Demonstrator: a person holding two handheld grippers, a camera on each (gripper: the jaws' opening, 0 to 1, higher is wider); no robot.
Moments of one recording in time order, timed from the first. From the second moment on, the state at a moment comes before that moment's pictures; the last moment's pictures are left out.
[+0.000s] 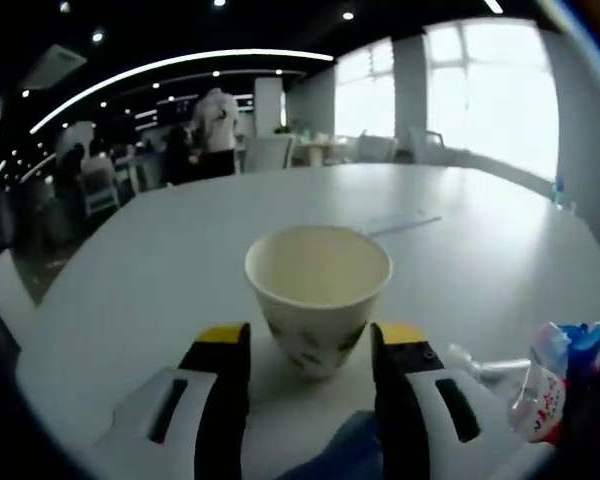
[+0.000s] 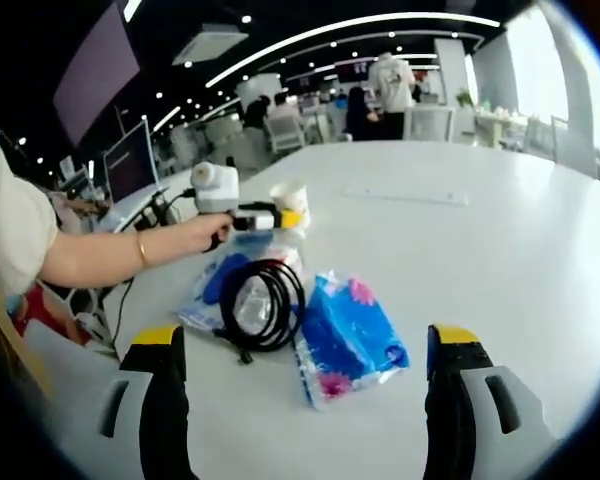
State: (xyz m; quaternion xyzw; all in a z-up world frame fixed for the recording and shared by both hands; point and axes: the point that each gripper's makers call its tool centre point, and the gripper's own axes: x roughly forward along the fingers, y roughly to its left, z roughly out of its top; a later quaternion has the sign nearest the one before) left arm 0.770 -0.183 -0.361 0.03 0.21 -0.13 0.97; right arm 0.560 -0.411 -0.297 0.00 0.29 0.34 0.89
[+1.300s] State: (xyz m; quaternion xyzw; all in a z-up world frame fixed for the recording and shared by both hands) left arm 0.686 -0.207 -0.301 0.03 0.26 -0.18 0.95; right arm 0.545 -0.382 -0.274 0.05 0.27 0.39 0.88
